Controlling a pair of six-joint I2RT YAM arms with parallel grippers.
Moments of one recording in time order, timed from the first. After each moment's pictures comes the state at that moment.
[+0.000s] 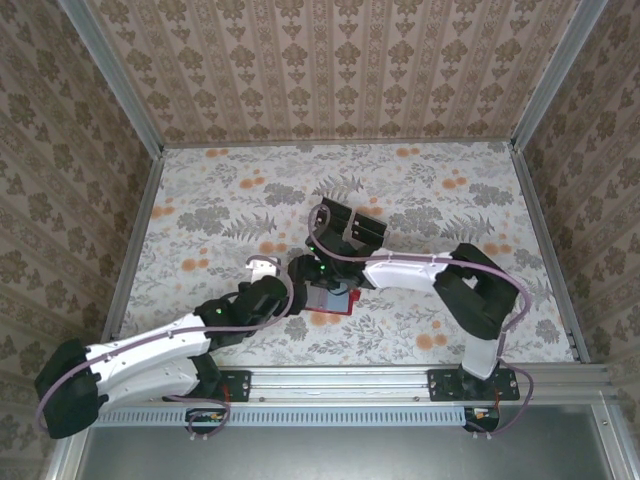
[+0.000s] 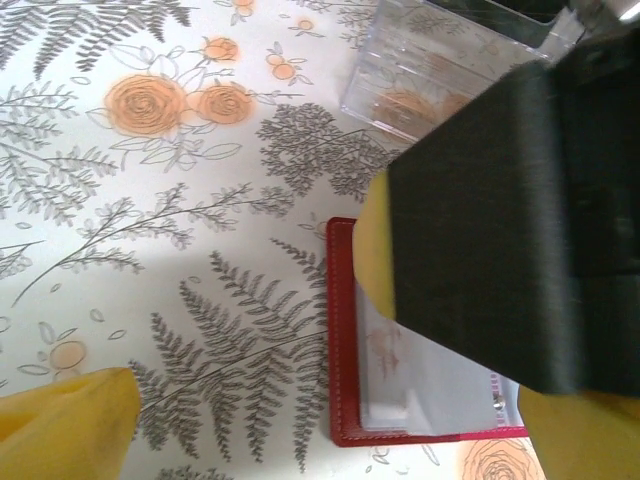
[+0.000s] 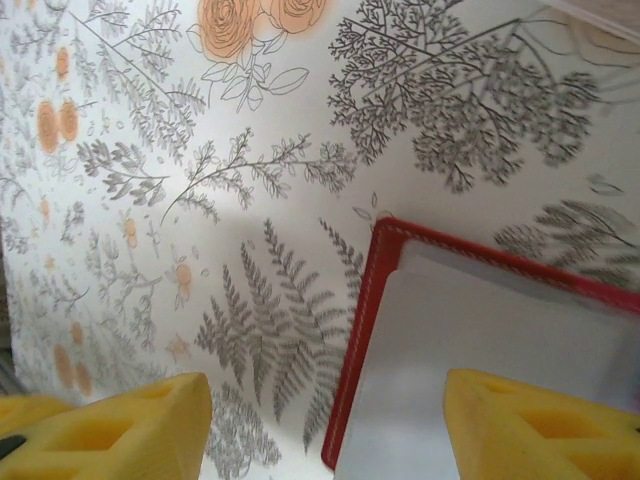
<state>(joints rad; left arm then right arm) -1.02 0.90 0.44 -0.33 -0.44 -0.72 0.88 1.86 1.13 -0.13 -0.15 0.97</state>
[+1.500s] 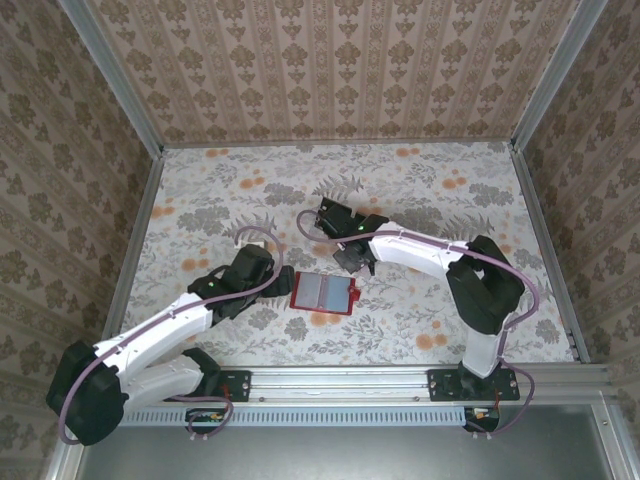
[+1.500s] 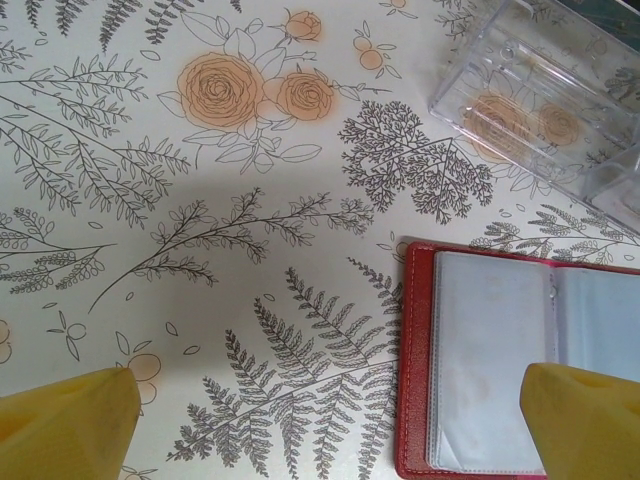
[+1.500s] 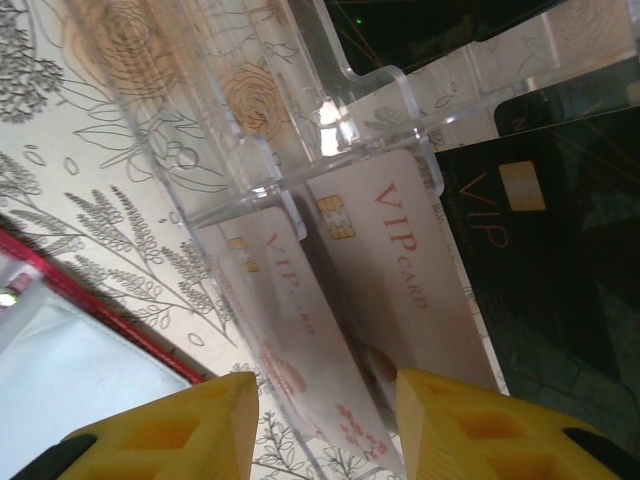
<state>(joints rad) -0.72 1.02 0.57 -0.45 -0.20 -0.62 0.76 1.83 1.31 -0.75 0.33 0.08</state>
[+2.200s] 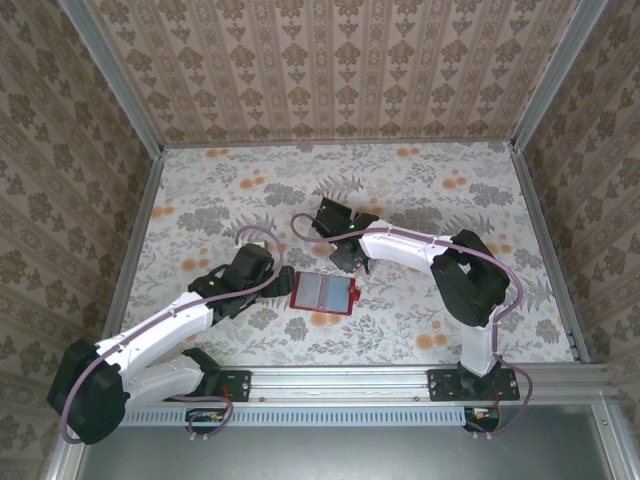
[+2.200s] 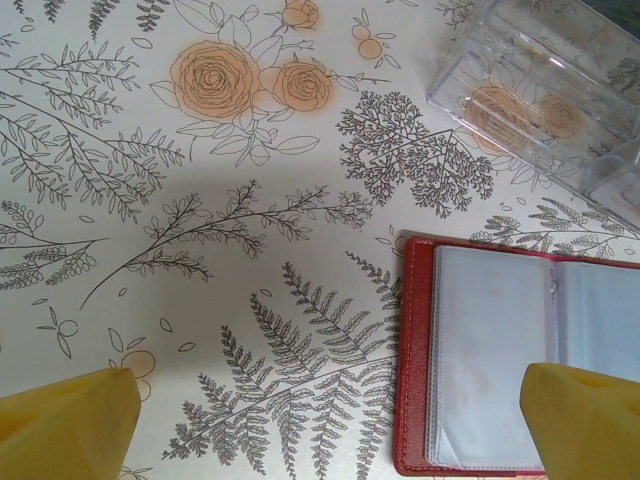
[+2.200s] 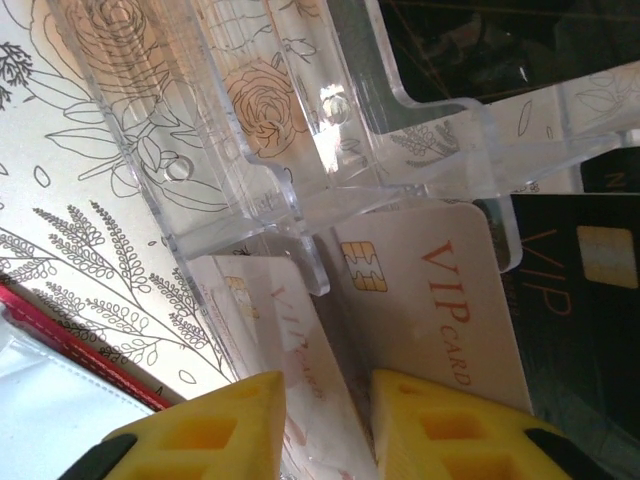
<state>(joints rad) -0.71 1.03 0.57 -0.44 -0.18 -0.62 0.76 1.92 1.37 -0.77 0.33 0.04</state>
